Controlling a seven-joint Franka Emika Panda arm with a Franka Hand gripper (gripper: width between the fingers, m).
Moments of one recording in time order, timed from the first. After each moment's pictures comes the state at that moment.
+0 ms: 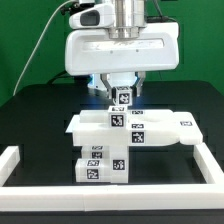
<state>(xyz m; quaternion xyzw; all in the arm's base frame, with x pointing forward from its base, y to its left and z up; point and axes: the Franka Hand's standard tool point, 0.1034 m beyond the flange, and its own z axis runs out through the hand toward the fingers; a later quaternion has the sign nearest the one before) 0.524 0.003 0.128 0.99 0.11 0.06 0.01</state>
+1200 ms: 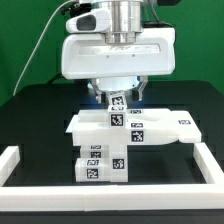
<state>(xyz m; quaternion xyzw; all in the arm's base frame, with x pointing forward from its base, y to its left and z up) 0.524 -0.003 0.120 0.99 0.10 0.06 0.01</state>
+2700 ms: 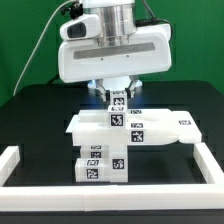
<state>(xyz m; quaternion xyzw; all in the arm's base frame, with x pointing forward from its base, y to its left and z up) 0.503 -0.005 0.118 1.00 0.04 -0.01 -0.03</state>
